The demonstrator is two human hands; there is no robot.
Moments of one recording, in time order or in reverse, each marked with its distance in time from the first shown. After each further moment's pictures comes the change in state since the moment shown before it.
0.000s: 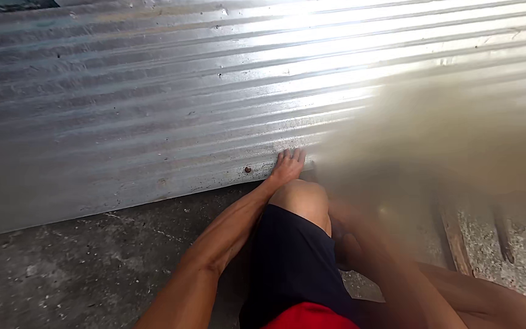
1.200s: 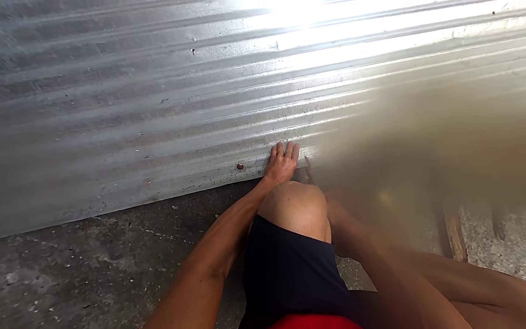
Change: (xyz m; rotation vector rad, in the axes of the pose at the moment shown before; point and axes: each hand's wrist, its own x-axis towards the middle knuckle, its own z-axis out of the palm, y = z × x) left_hand 0.004 0.001 0.050 0.048 0.077 -0.025; right_hand 0.029 0.027 0.013 -0.118 0.123 0.081
